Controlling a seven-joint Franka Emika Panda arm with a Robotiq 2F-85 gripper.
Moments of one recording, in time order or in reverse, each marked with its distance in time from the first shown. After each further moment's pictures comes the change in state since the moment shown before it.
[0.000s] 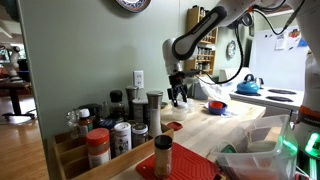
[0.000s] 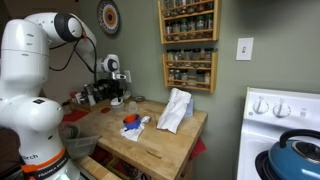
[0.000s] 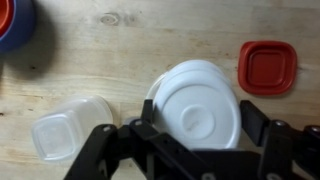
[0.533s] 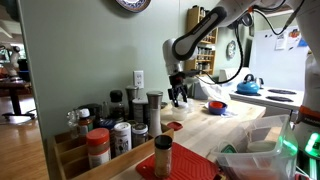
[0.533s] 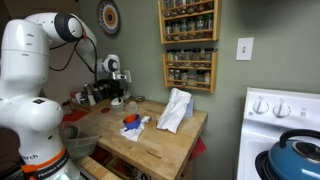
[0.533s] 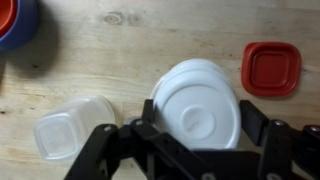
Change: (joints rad) arm 0.000 0.002 -0.005 0.000 -0.003 -0.004 -0.015
